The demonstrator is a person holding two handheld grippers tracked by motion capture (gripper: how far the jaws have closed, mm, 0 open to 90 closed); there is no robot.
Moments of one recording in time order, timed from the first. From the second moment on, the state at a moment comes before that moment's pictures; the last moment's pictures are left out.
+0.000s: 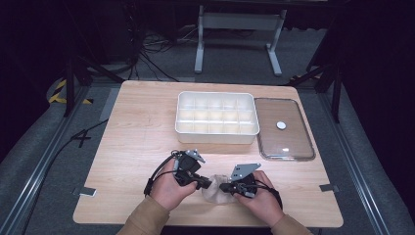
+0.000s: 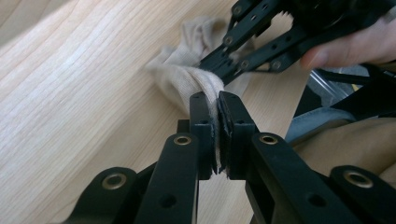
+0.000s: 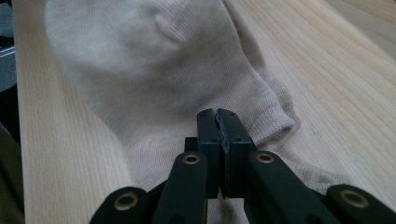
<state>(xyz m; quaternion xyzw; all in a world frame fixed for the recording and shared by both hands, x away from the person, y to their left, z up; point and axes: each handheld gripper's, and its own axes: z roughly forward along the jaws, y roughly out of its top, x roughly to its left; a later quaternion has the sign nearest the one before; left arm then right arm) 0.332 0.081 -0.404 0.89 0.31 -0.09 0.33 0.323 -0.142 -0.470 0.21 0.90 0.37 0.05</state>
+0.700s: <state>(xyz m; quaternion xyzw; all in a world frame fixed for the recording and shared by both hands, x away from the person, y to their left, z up) 0.333 0.084 -0.400 0.88 0.32 -0.09 0.33 0.321 -0.169 -0.444 0.26 0.90 0.35 0.04</state>
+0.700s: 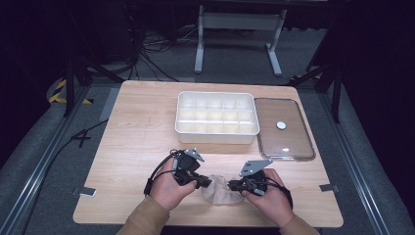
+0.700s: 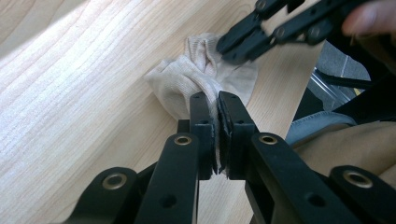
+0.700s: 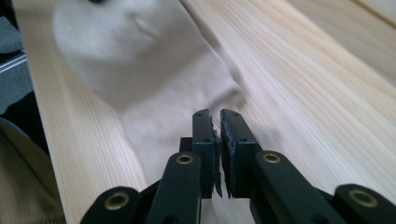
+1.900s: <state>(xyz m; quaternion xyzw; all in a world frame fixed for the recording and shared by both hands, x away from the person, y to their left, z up) 0.344 0.023 -0.414 0.90 0.26 -0.10 0.34 0.316 -0.177 -0.468 0.27 0.90 0.35 0.03</state>
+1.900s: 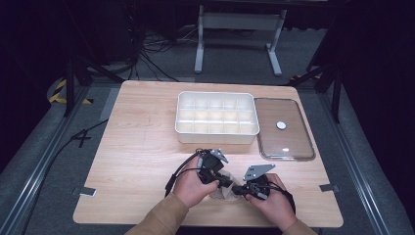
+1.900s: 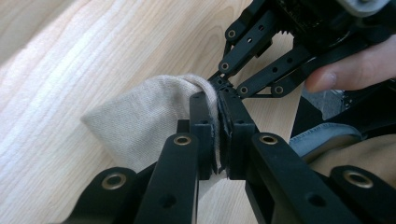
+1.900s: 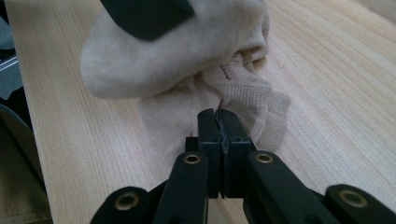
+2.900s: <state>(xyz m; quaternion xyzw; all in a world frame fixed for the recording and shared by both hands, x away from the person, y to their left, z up) 0.349 0.019 -0.435 0.89 0.28 -0.09 0.35 0.324 -0.183 -0.470 0.23 0.90 0.38 0.05</state>
